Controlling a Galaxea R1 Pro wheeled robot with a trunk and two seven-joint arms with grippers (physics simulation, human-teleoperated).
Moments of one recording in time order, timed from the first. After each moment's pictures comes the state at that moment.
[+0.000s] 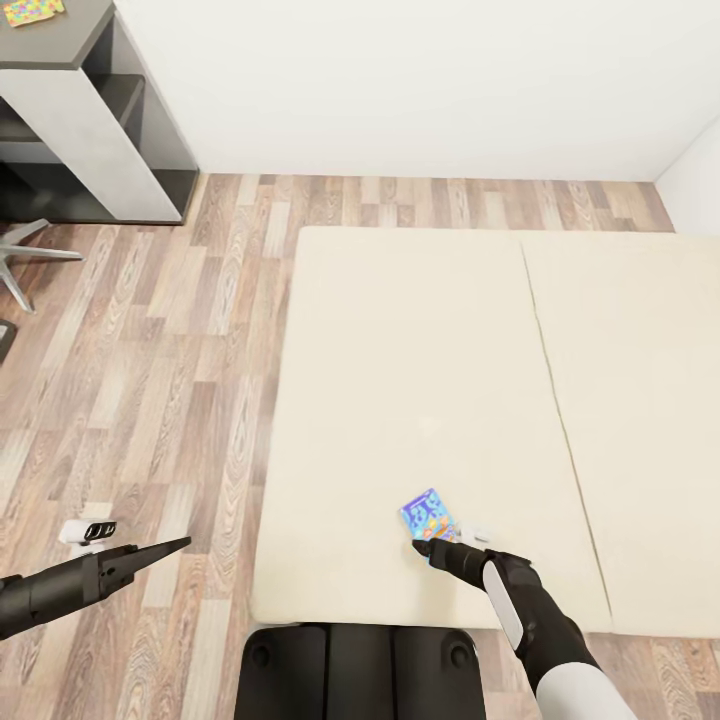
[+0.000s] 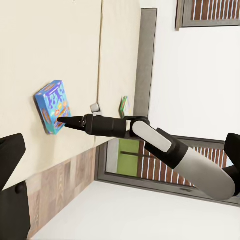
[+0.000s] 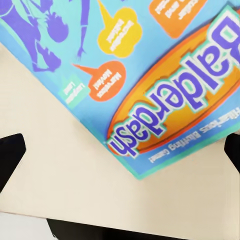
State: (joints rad) left arm -0.23 0.35 0.40 -1.37 0.29 0.92 -1.57; right arm -0.53 0.07 -0.12 -0.83 -0.17 0.55 0.22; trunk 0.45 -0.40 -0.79
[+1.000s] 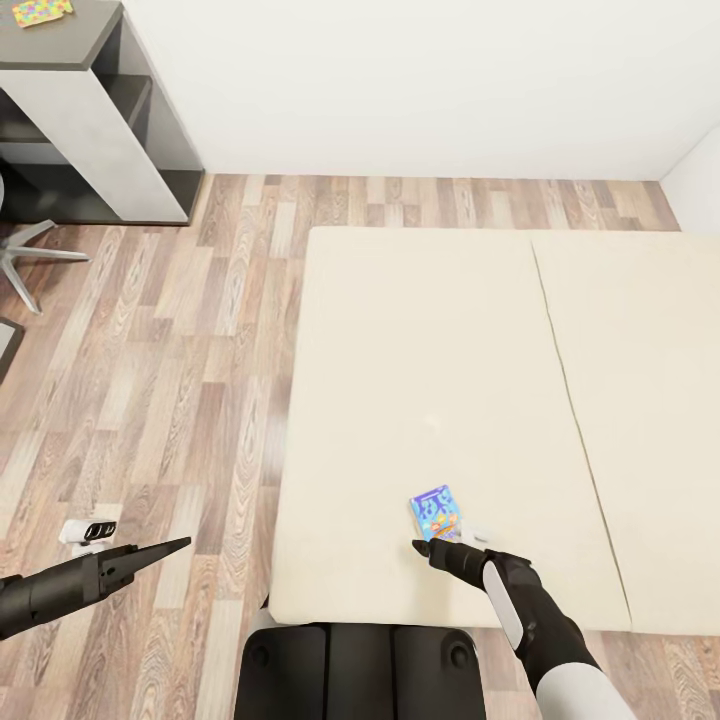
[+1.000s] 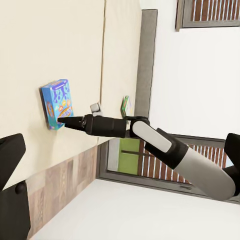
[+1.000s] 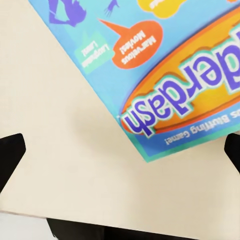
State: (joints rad) left arm -0.23 0.35 0.40 -1.37 0.29 0.92 -1.57; right arm -0.52 0.07 -0.12 -0.83 -0.17 0.55 0.22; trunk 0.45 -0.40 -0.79
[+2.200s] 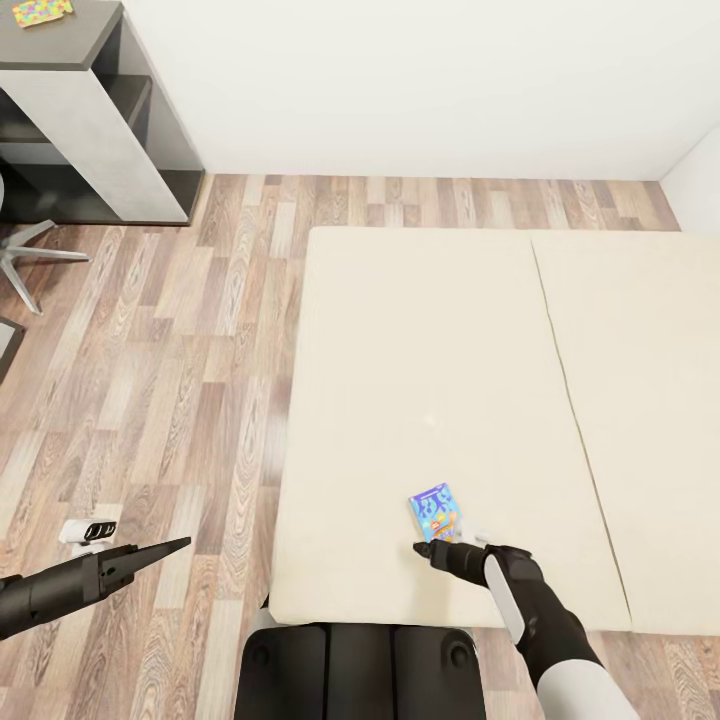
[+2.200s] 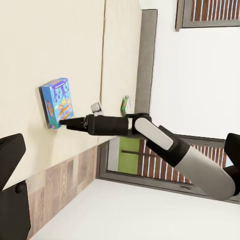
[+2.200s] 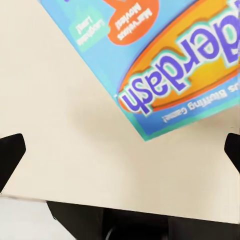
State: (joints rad) left arm -0.23 0.35 0.40 -1.37 0.29 0.92 -1.57; right arm -0.53 0.06 -0.12 -0.87 -0.16 0.66 0.21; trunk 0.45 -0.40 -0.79
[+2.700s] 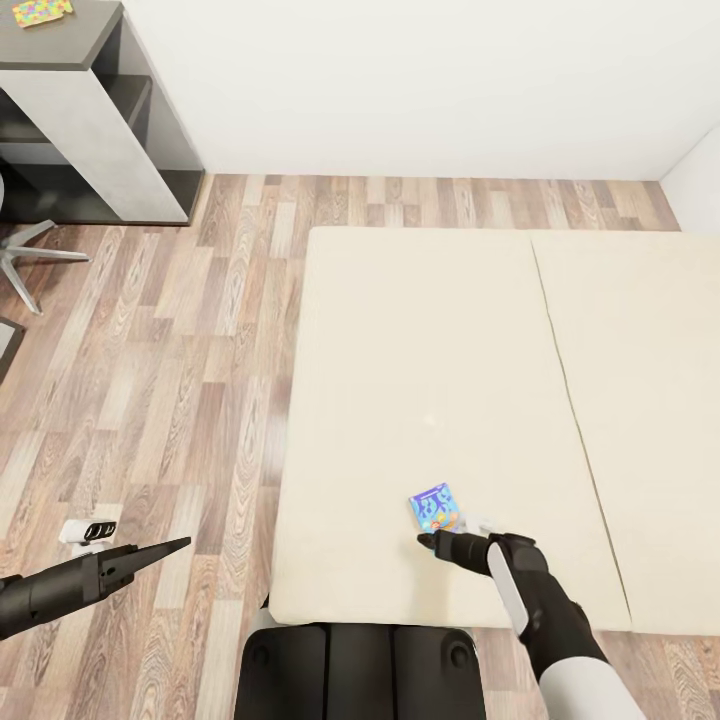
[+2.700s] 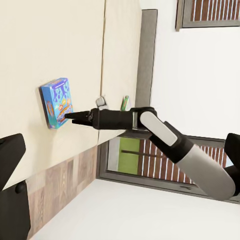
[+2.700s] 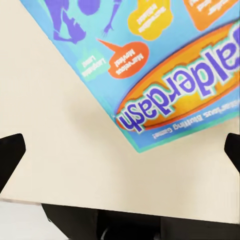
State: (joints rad) left arm -0.23 0.35 0.40 -1.37 0.29 0.92 -1.57; right arm -0.53 0.06 -0.12 -0.96 -0.16 0.74 0.17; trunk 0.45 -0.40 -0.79
